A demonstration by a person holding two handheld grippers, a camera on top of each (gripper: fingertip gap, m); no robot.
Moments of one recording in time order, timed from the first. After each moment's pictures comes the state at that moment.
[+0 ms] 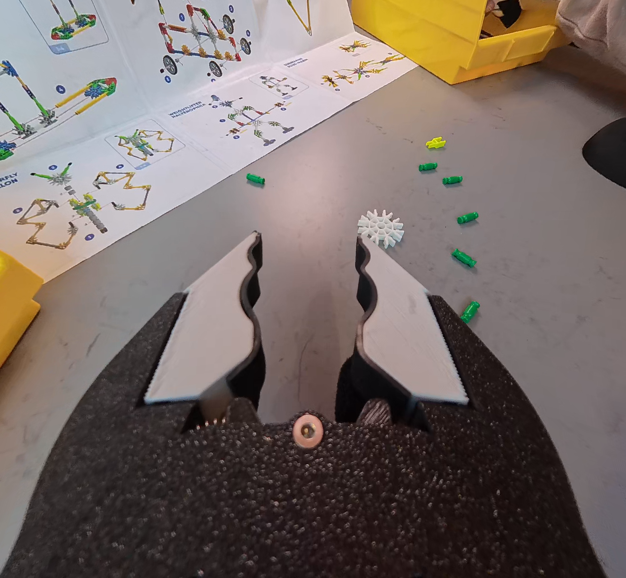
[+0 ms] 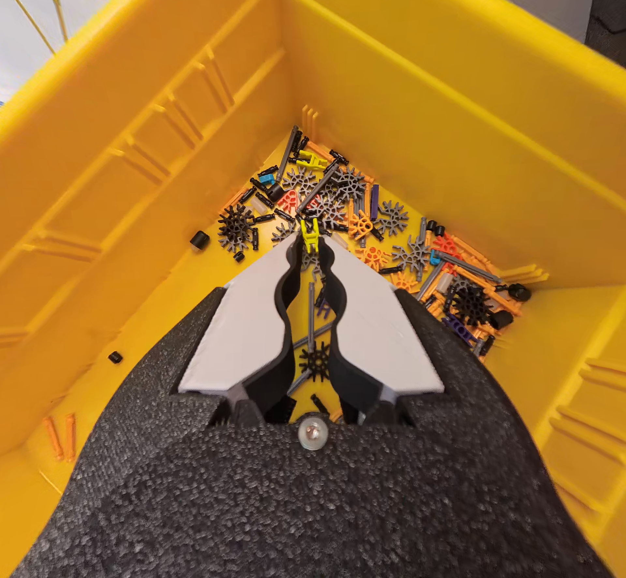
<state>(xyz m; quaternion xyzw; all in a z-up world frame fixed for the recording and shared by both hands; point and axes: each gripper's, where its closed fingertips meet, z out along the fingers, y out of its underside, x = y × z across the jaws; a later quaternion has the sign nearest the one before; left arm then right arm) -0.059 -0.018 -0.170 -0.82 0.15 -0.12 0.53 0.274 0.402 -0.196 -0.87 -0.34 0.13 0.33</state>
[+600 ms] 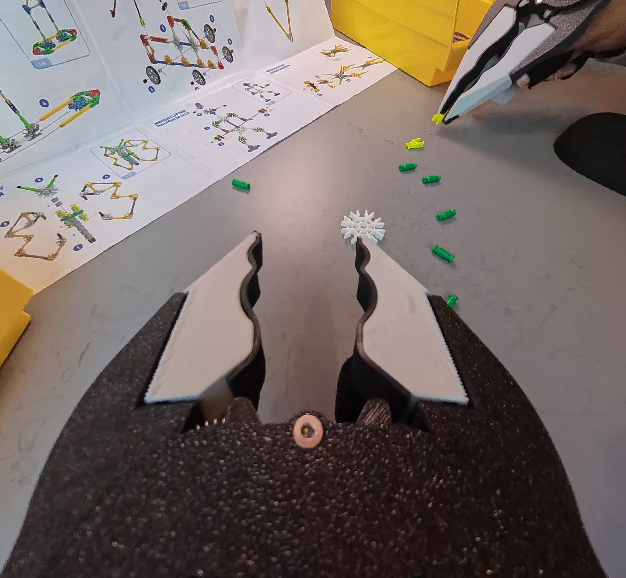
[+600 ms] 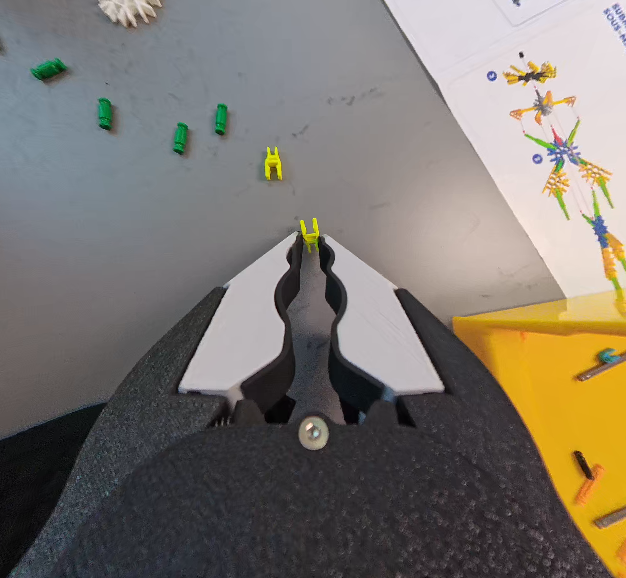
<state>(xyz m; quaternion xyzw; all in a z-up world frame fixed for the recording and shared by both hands) -0.050 -0.026 -0.163 -0.82 0.17 -0.13 0.54 0.174 0.107 -0.210 -0.69 -0.65 0.20 0.24</state>
